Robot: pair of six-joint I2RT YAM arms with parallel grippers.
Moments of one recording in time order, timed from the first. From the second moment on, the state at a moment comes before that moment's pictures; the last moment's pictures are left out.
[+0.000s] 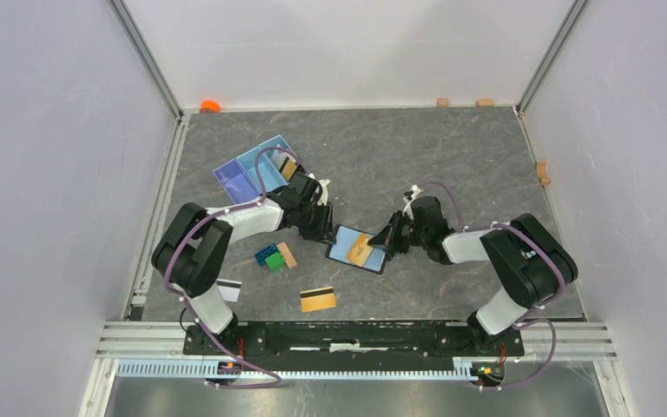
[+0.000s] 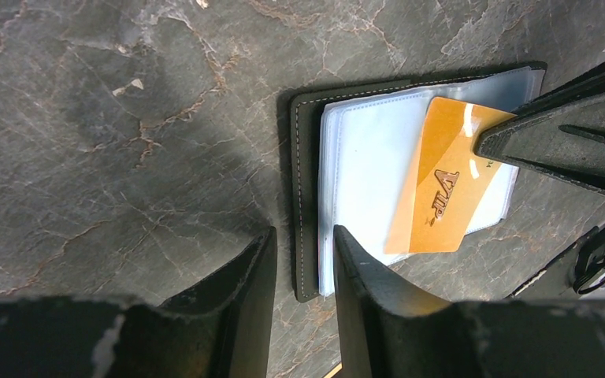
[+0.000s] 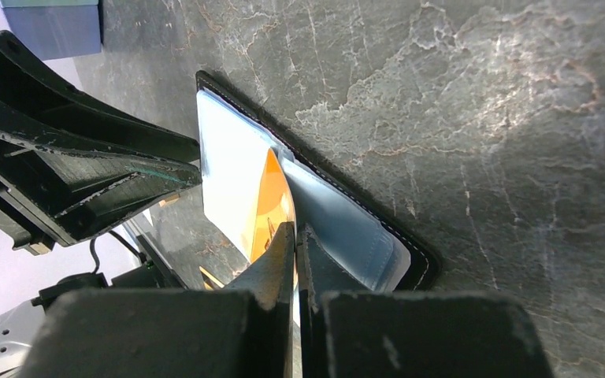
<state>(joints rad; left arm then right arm) -0.57 1.72 0.93 -0.26 0.33 -0.39 0.48 1.62 0.48 0.43 -0.41 0.92</state>
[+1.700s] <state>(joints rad) -0.57 1.73 0.94 -0.26 0.37 -0.39 0.50 1.71 0.71 0.16 -0.43 0.75</state>
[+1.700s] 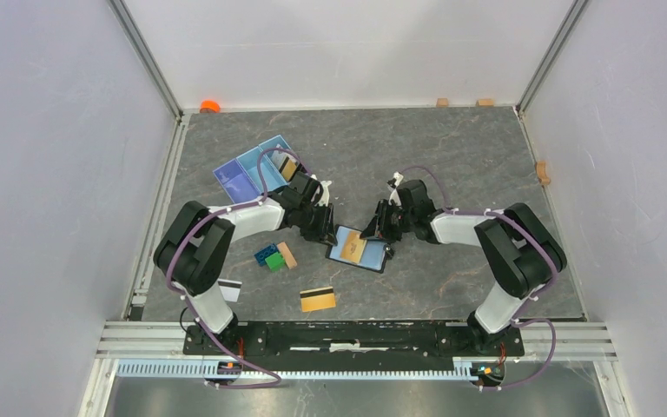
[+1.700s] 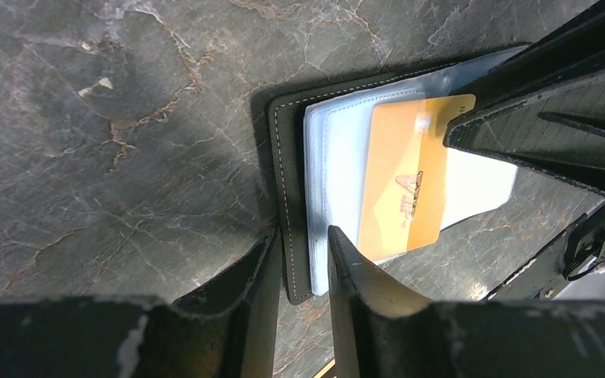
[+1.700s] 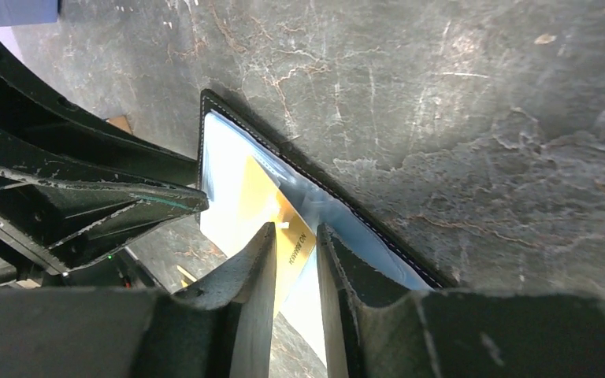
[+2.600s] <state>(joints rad) -0.58 1.66 0.94 -0.27 0.37 -0.39 0.61 1.38 0.63 -0.06 -0.25 0.70</state>
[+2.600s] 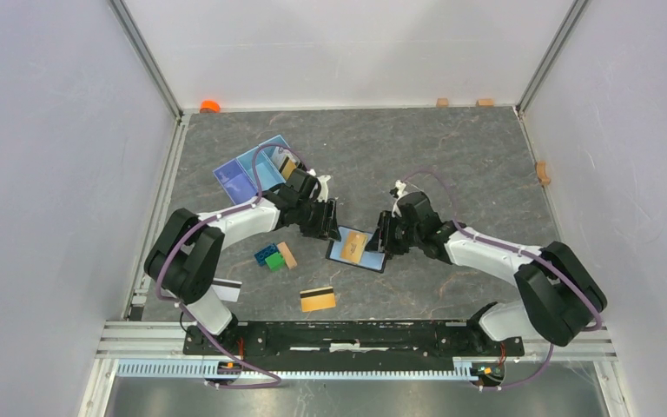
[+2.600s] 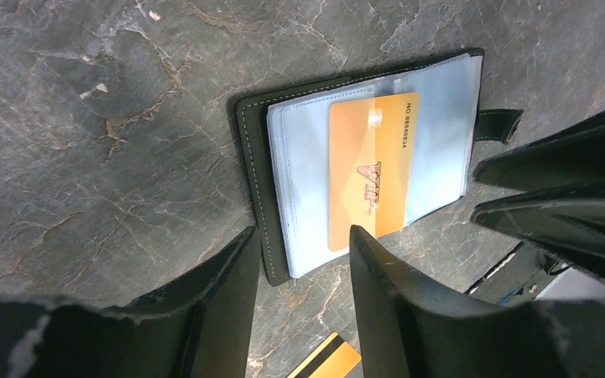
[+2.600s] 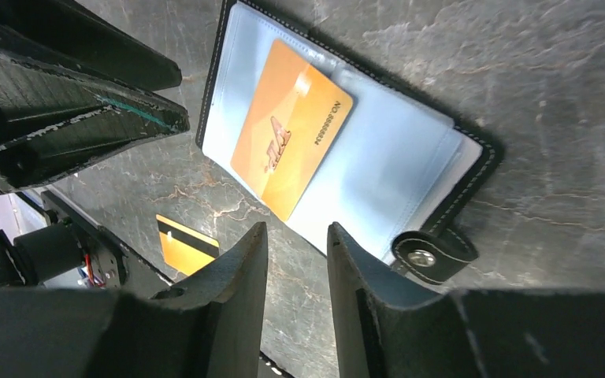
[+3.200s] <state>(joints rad) -0.58 1.71 0.94 -0.25 0.36 -0.39 0.67 1.54 0.64 0.05 -0.22 0.78</state>
